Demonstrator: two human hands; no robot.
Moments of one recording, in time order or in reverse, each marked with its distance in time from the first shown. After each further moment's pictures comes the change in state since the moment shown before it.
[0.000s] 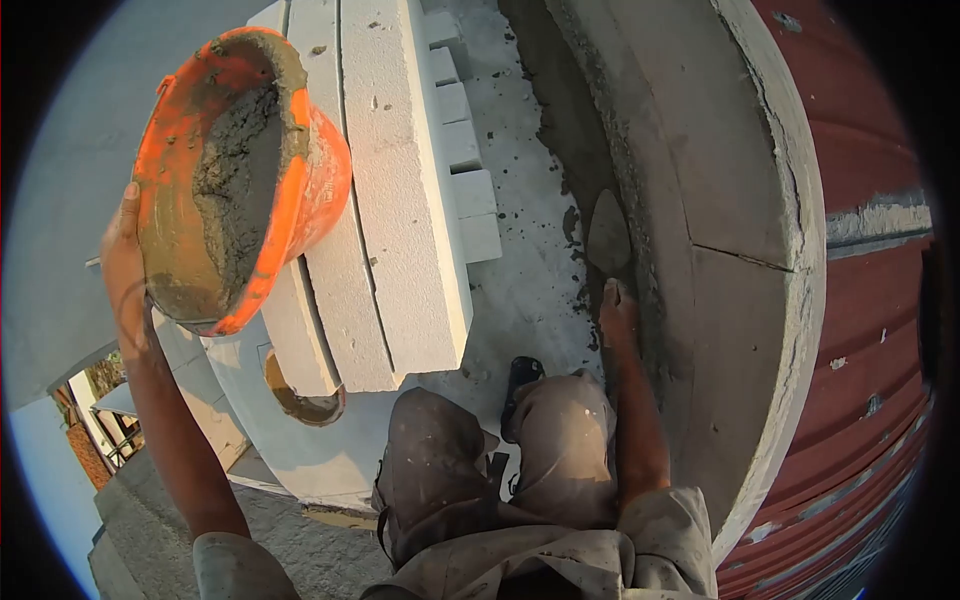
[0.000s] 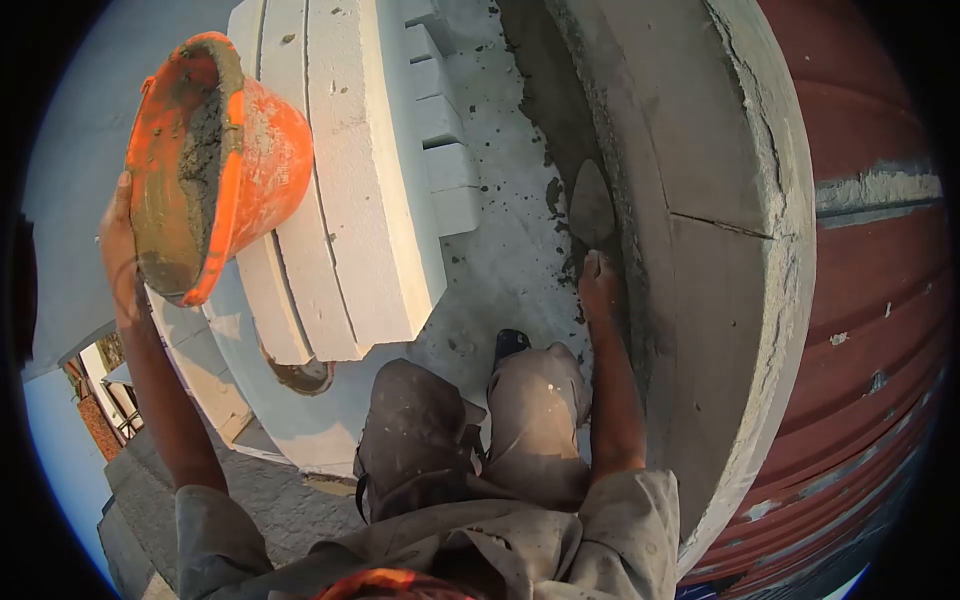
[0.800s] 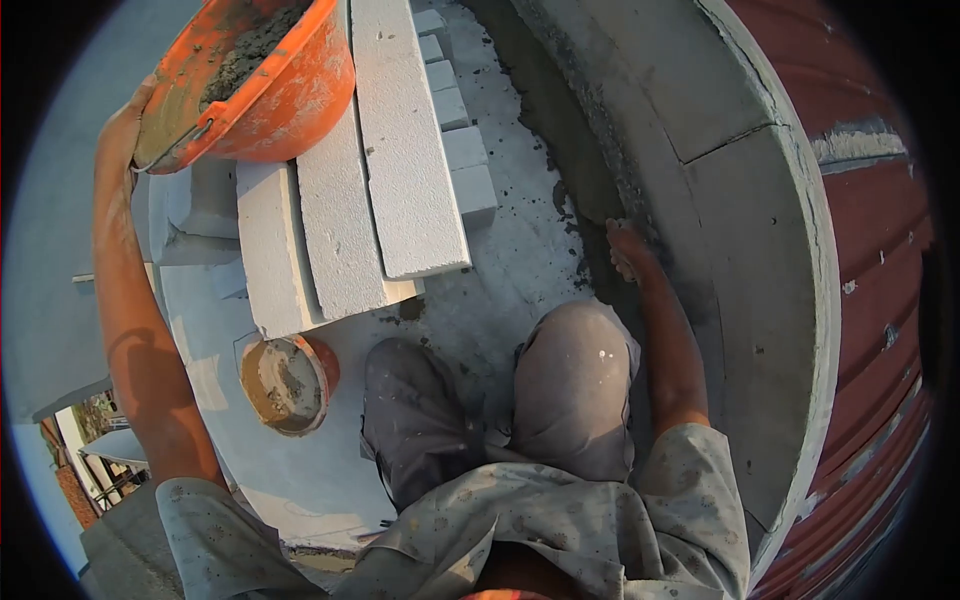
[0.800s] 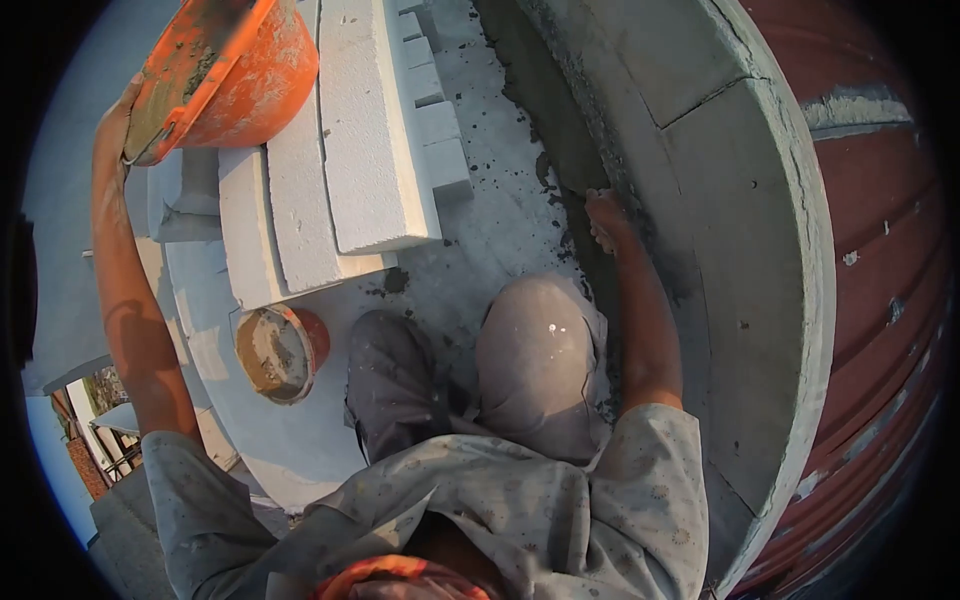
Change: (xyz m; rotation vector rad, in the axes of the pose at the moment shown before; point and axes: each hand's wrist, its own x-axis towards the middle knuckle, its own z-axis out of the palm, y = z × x) left_hand 0.080 -0.051 -0.036 -0.029 -0.089 0.179; right_hand 0.025 -0.066 -0.029 0.027 -0.206 0.248
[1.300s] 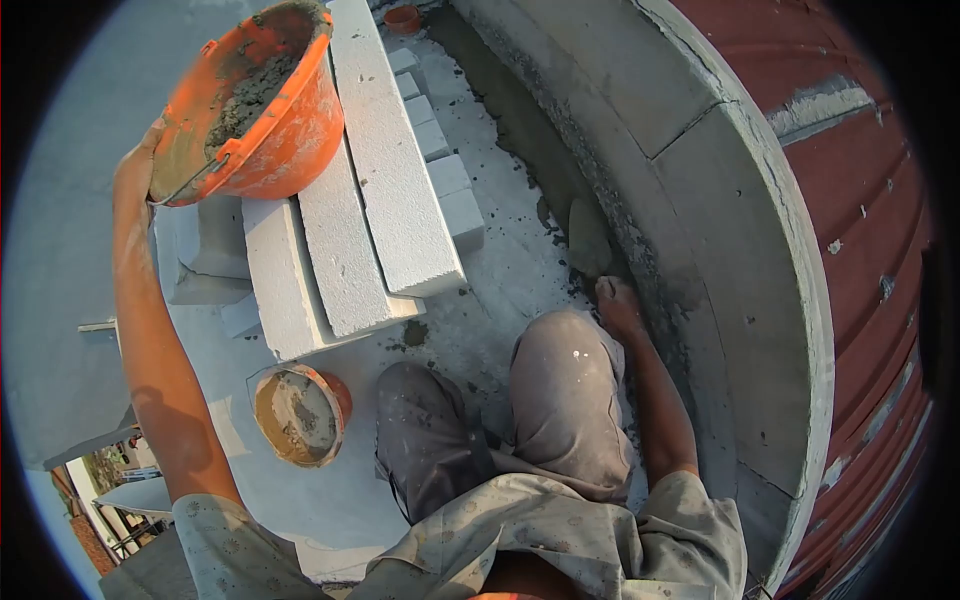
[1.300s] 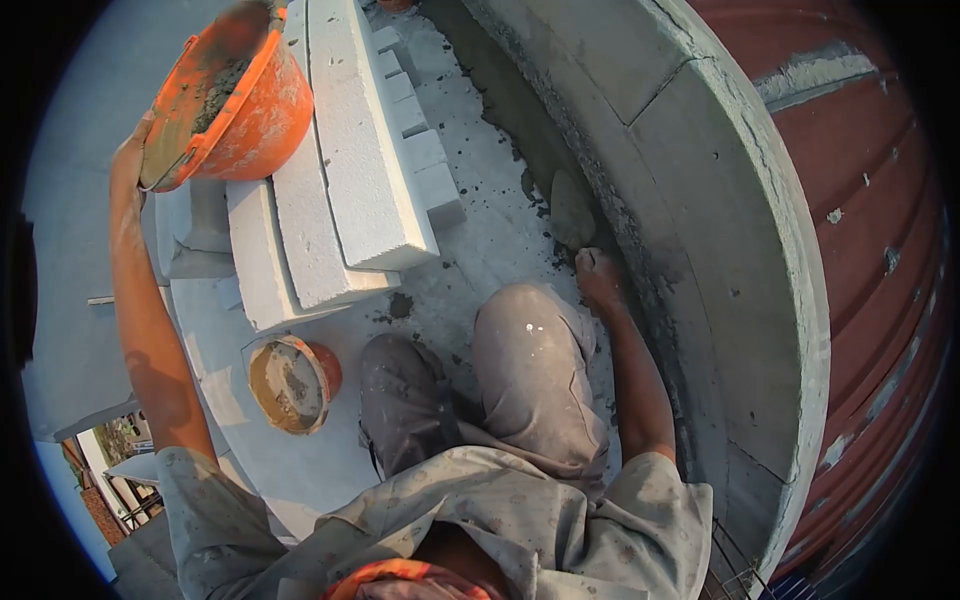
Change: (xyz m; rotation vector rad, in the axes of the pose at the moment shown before) left_hand -0.024 0.013 0.015 -0.088 0.040 0.050; right_hand -0.087 0.093 0.031 0.042 0.222 -0.338
